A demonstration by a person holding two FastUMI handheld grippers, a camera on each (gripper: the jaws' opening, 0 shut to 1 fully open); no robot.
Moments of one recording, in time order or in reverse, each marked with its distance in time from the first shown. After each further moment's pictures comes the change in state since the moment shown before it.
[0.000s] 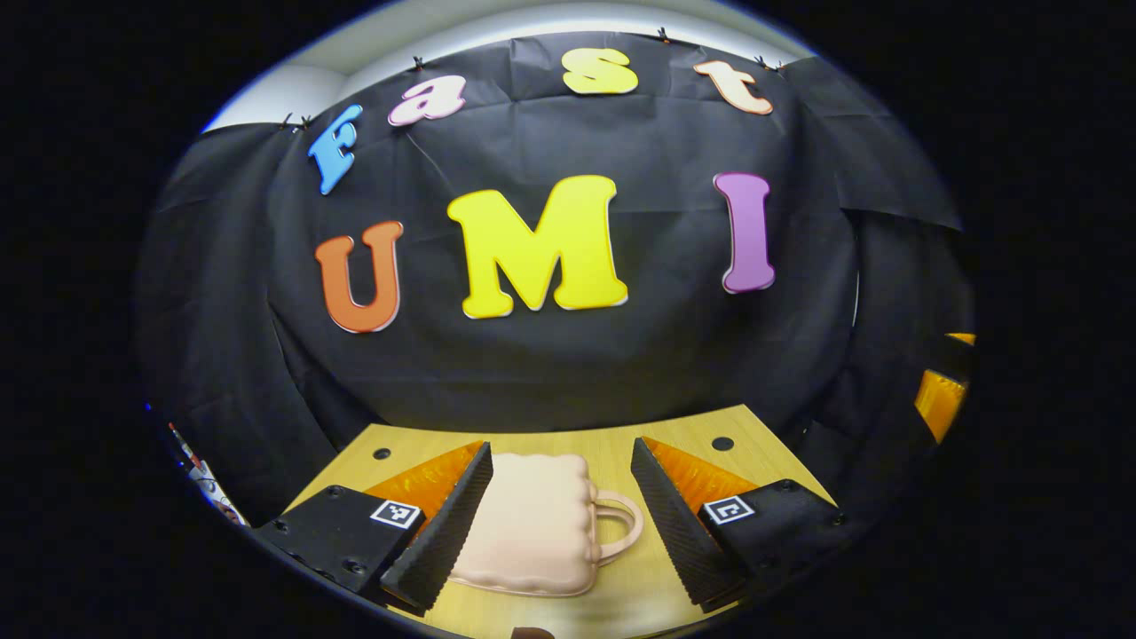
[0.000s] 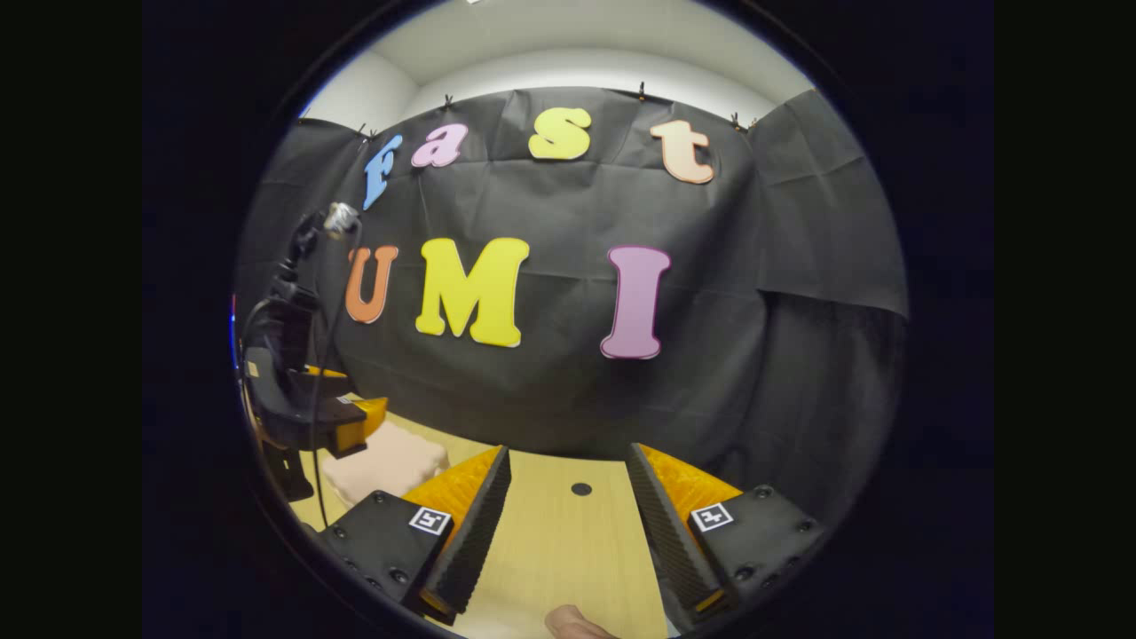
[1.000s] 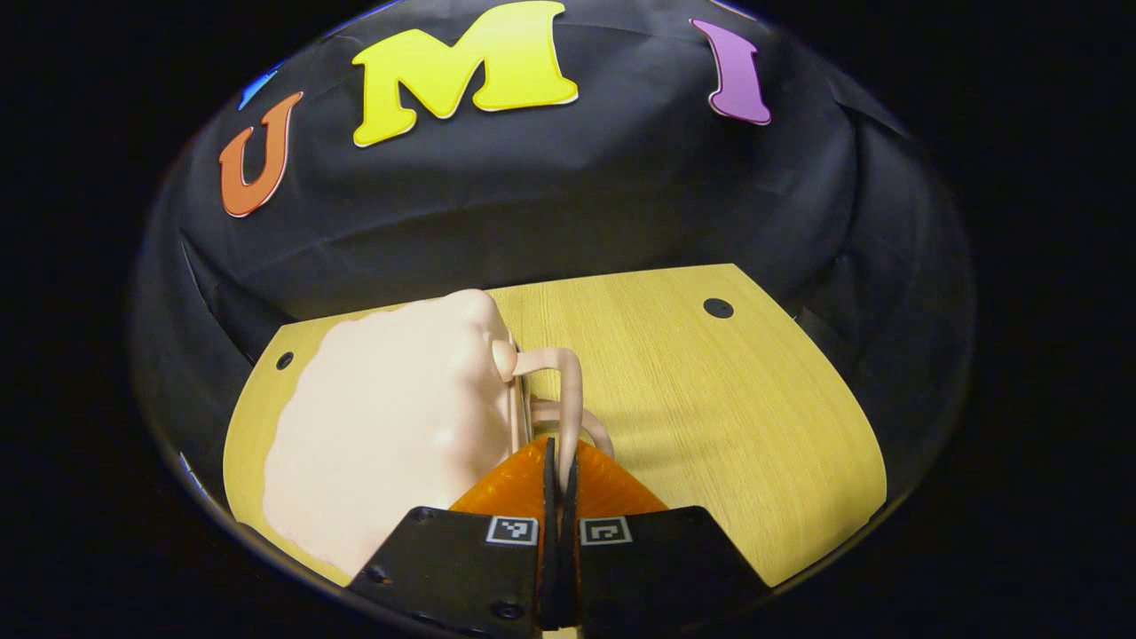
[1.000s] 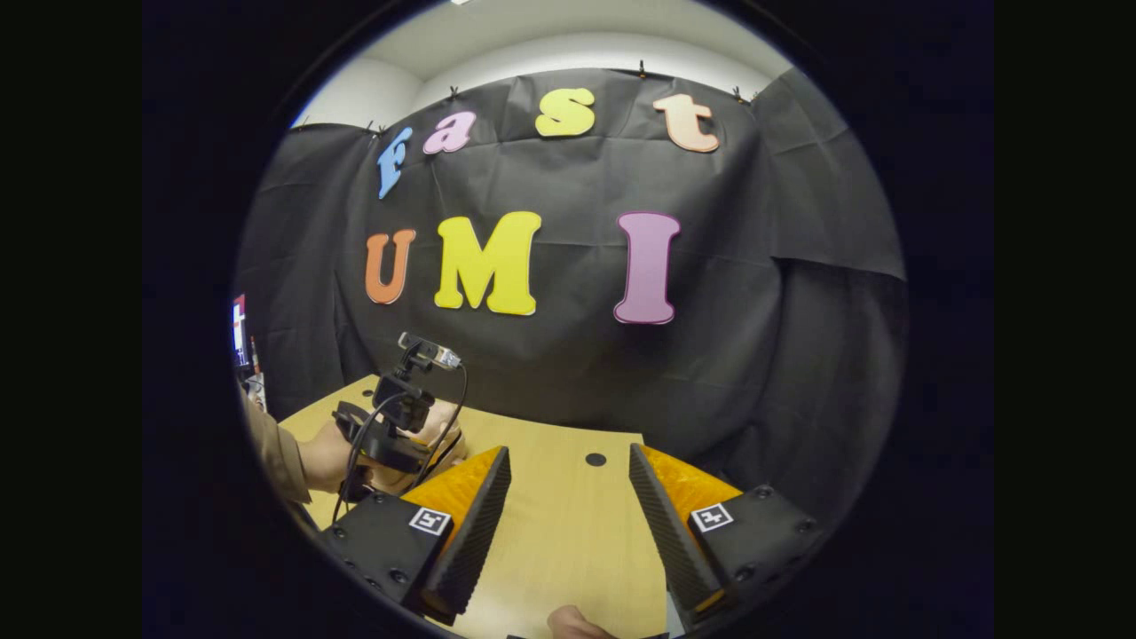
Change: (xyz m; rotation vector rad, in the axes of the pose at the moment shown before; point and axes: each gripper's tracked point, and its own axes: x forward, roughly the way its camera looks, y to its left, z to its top) left arm 0.117 -0.075 -0.219 0.049 0.491 -0.180; right arm -0.018 -0.036 -0.076 0.010 0.119 0.116
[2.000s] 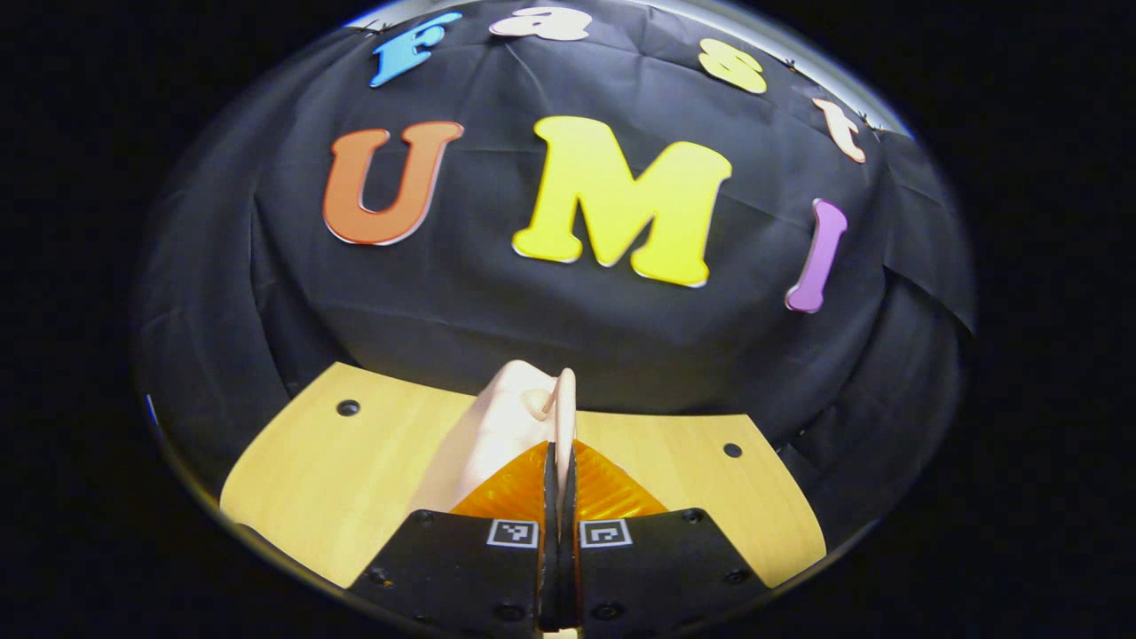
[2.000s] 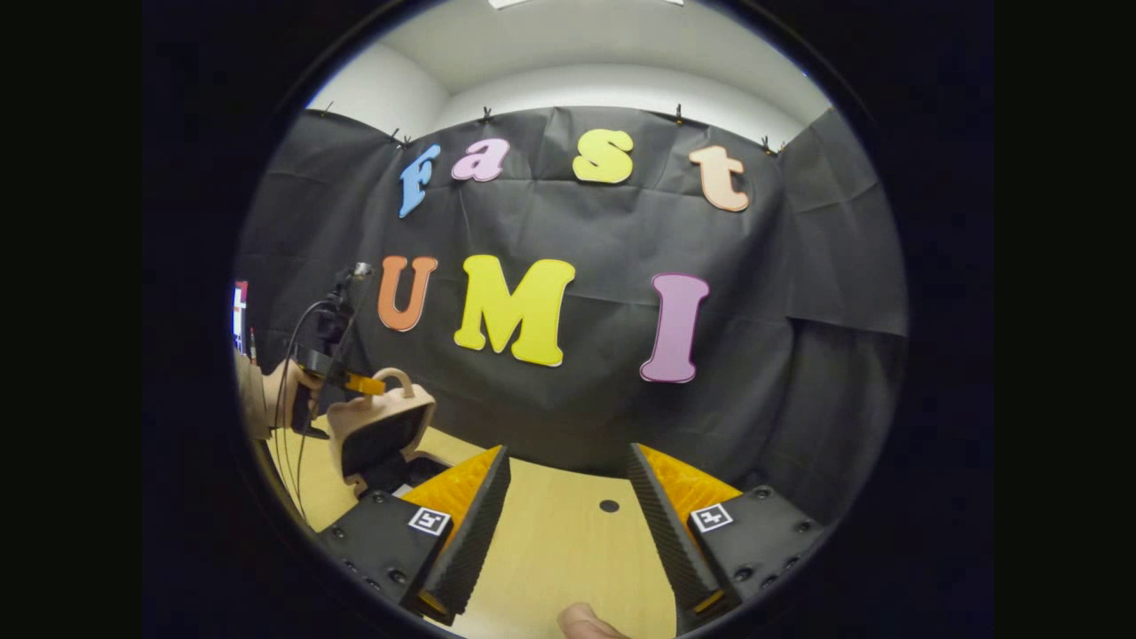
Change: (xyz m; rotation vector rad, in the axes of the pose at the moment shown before) left arm -0.107 0.155 0.109 -0.247 -0.320 -0.057; right arm 0.001 0.071 0.074 -0.065 -0.135 0.024
